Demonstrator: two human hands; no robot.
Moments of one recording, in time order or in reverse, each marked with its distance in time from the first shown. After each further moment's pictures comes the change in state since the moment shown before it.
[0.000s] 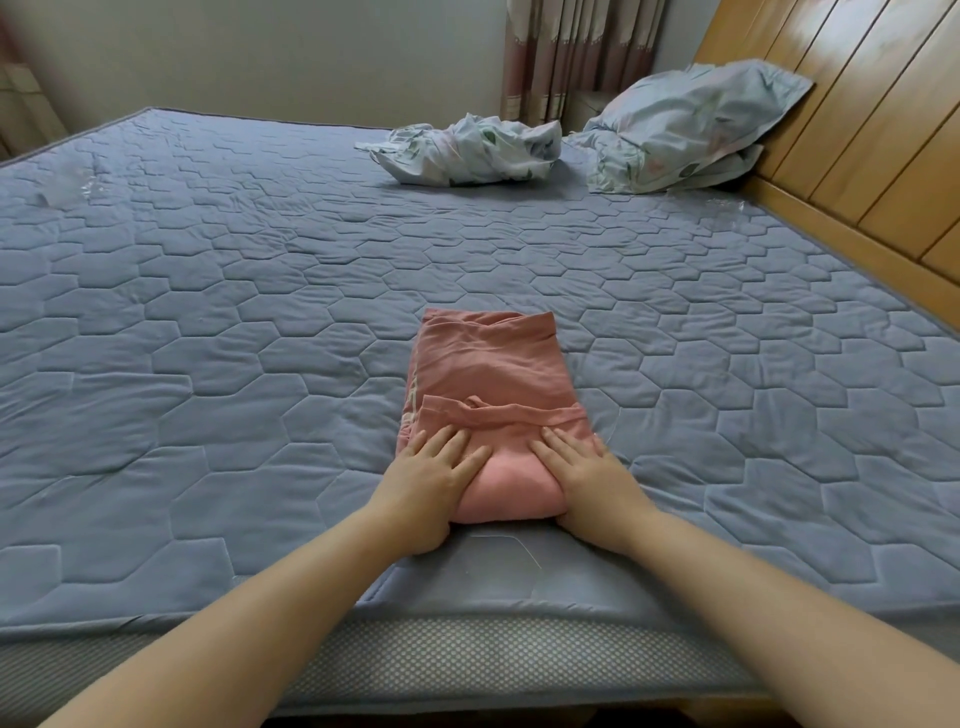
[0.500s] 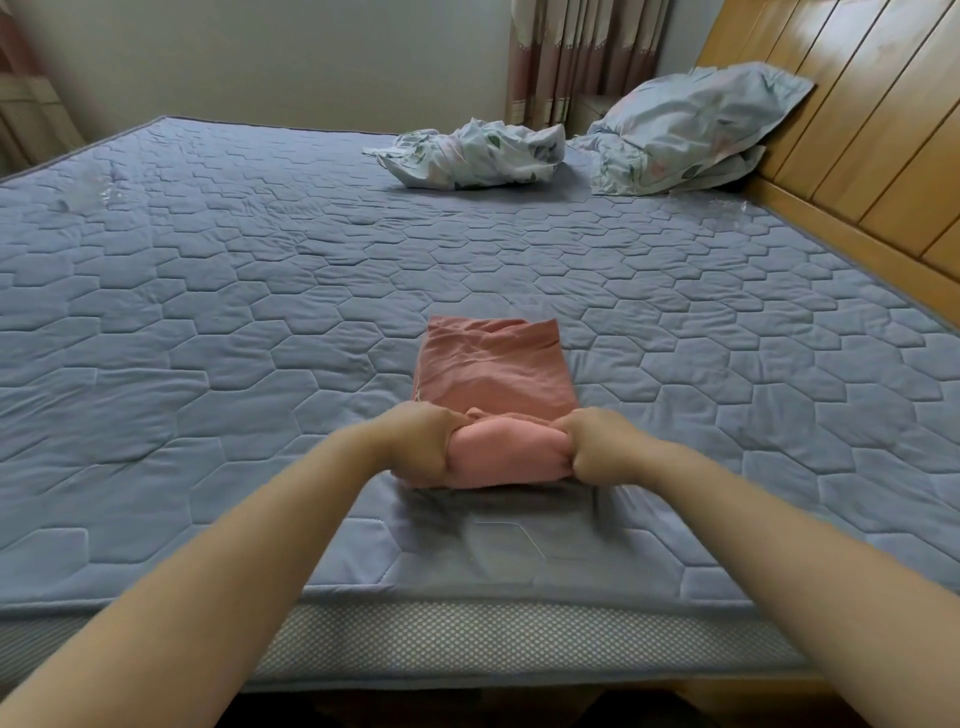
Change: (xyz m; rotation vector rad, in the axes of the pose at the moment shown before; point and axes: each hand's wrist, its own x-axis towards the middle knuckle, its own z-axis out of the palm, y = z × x) left_hand 0.011 -0.026 -0.073 -0.277 -0.223 -0.008; right_hand 0.011 0.000 -0.068 0.215 -0.107 0.030
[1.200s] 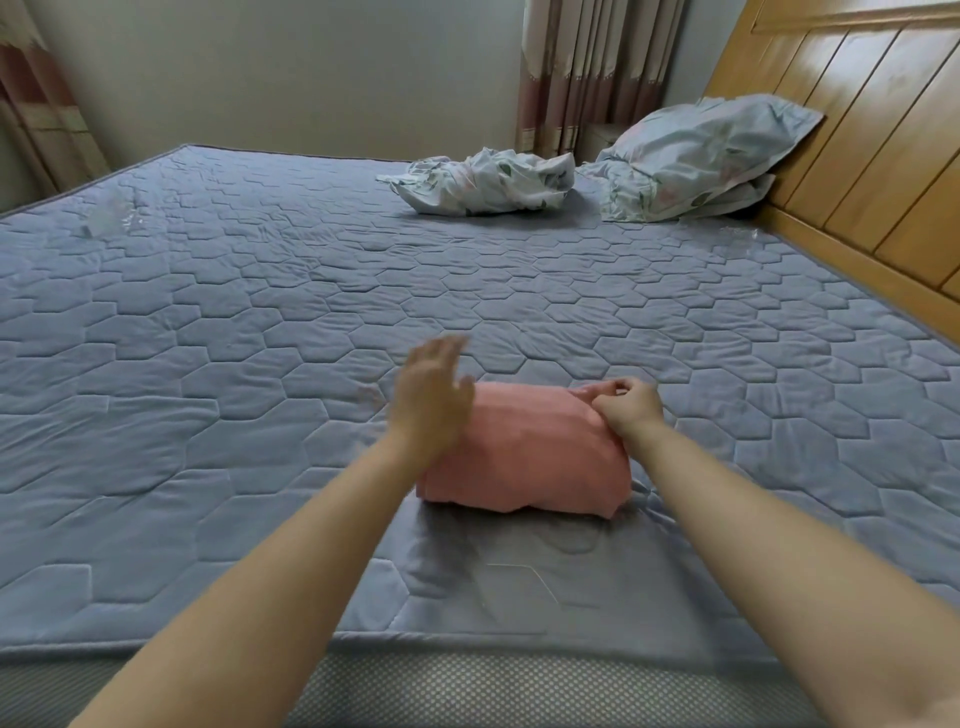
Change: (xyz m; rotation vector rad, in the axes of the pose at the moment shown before) left_hand 0.036 -0.002 -0.023 -0.380 0.891 -0.191; right_hand 0.069 0.037 -0.012 1.074 0.575 0.601
